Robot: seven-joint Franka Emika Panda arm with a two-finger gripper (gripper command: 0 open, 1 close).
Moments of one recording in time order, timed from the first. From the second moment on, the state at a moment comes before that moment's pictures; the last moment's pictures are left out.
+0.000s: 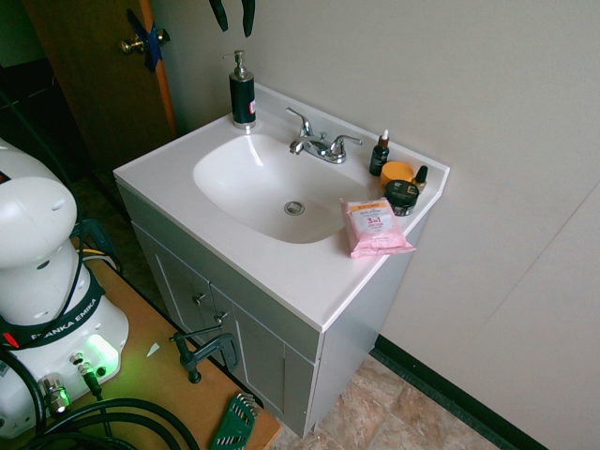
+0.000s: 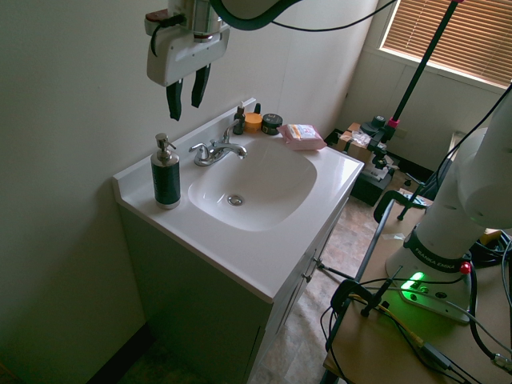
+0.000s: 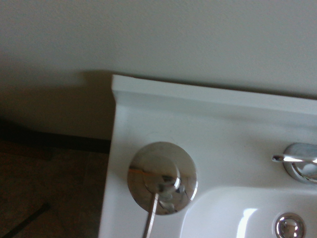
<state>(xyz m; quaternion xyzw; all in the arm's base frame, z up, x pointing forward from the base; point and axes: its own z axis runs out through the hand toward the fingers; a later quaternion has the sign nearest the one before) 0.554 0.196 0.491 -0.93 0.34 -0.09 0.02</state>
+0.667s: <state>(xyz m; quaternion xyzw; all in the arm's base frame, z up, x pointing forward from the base) 0.584 0.223 0.462 -0.94 0.35 -0.07 0.00</state>
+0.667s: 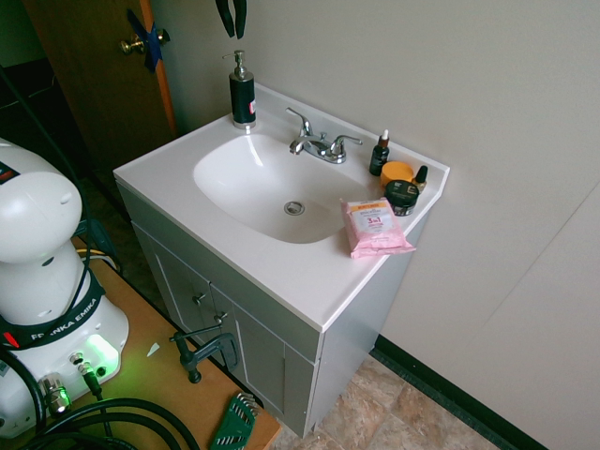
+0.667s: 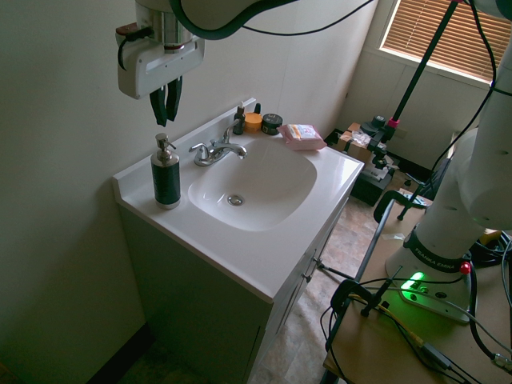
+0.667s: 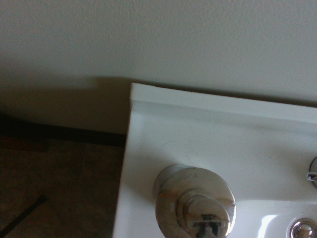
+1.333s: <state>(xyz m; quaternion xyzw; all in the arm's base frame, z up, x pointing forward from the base) 0.587 0.229 0.437 -0.94 0.34 -0.06 -0.03</state>
